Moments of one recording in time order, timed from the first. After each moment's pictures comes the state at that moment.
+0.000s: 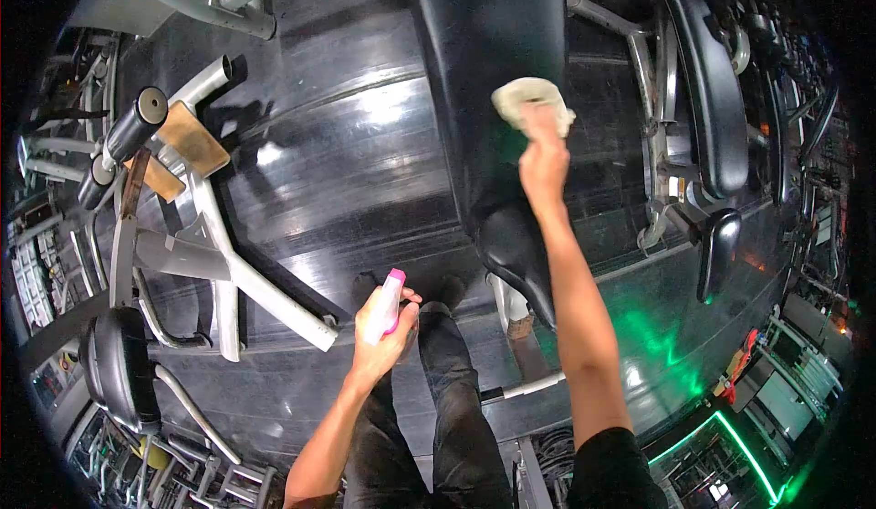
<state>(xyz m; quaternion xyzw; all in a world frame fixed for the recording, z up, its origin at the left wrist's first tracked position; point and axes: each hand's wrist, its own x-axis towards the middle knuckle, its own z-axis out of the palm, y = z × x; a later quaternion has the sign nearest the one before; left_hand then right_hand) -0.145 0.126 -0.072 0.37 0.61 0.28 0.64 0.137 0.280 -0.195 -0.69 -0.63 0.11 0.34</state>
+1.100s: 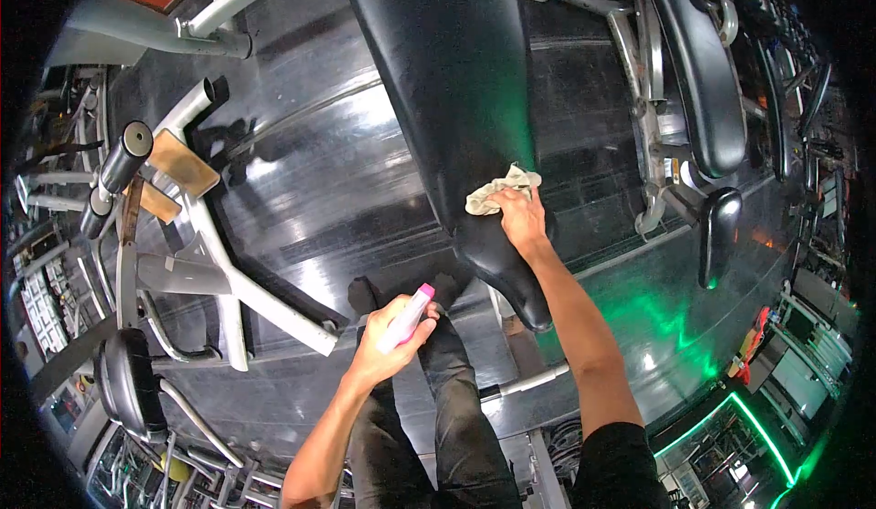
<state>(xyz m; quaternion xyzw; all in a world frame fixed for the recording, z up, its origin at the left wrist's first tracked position) -0.101 0.140 -0.059 0.45 0.53 0.18 0.70 0.176 0.171 -0.263 -0.70 -0.69 0.20 0.03</state>
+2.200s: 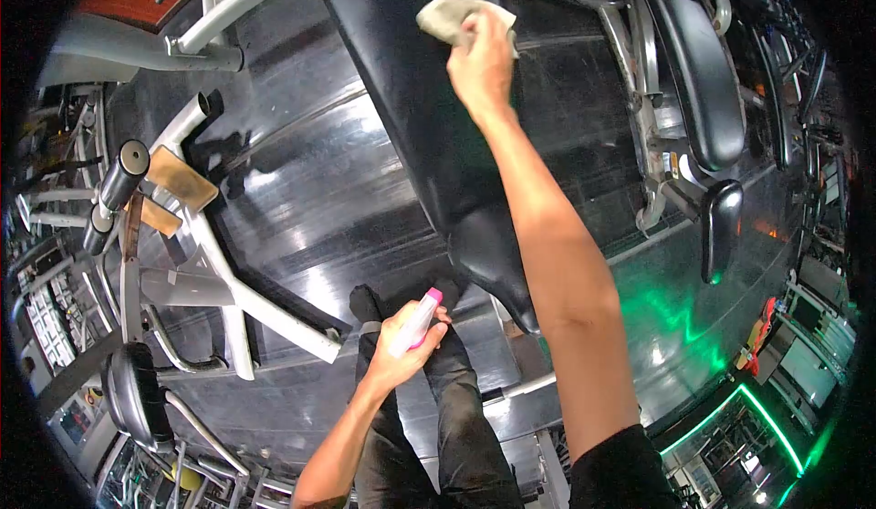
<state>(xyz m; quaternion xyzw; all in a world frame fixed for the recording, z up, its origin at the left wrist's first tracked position) -0.075 0.133 -0.068 0.44 0.52 0.21 0.70 0.139 0.412 -0.166 -0.68 -0.57 0.01 0.47</state>
